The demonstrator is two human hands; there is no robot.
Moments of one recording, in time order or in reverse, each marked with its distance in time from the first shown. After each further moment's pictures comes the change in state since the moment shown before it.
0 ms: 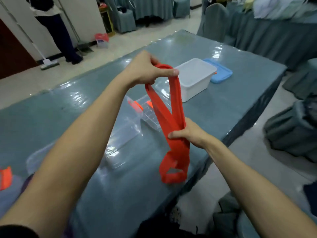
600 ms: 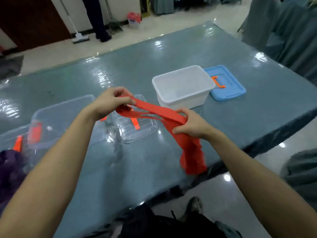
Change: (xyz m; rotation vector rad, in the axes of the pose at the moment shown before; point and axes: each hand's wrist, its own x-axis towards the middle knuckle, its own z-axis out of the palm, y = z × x) left_hand 0.096 -0.074 0.116 -0.275 0.174 -0.423; right_hand 0.156 0.027 -0.265 -0.379 -0.191 -0.053
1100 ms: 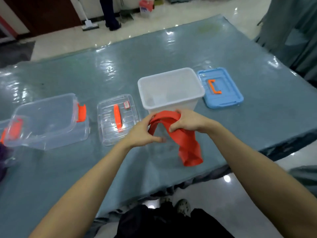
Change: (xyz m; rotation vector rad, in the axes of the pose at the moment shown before) left_hand 0.034 -0.002 0.201 0.157 -0.097 -0.002; right_hand 0.061 0.023 -0.101 -0.249 -0.226 0.091
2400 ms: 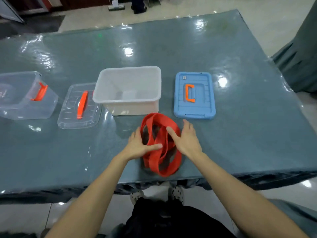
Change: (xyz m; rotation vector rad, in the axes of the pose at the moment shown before) left_hand 0.105 0.081 0.216 -0.055 0.229 -0.633; right_hand 0.025 0.238 -0.089 -0.068 0.202 0.008
